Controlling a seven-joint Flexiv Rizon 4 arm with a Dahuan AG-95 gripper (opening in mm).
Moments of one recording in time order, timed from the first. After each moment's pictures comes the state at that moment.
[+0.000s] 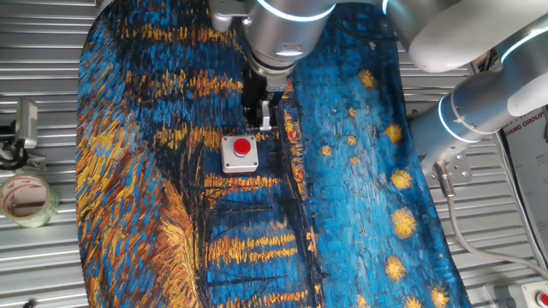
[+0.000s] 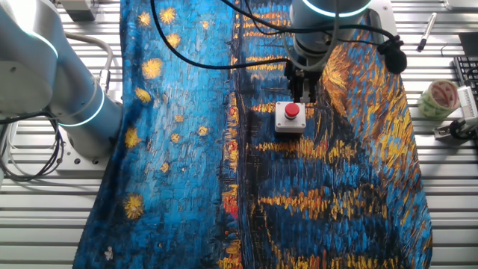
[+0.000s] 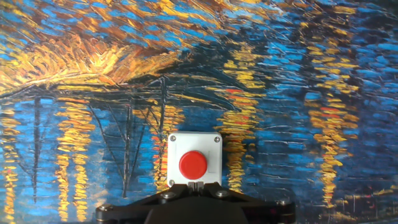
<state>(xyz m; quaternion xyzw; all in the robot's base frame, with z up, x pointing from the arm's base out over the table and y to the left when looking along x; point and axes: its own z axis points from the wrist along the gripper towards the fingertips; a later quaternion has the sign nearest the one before) 0.481 0.008 0.175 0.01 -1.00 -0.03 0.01</state>
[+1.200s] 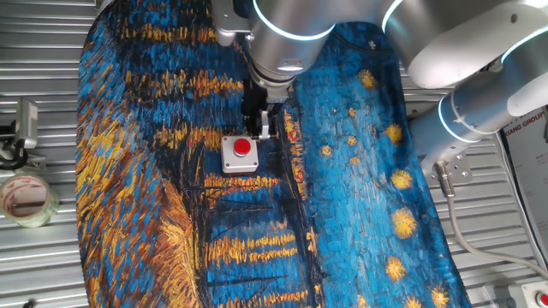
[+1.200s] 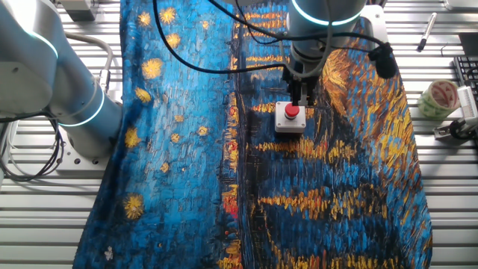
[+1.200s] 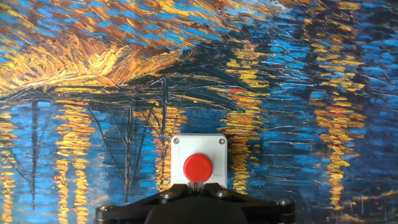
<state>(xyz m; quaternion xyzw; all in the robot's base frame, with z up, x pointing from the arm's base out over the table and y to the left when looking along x) 0.480 0.012 0.153 0.00 -1.00 -0.03 0.00</state>
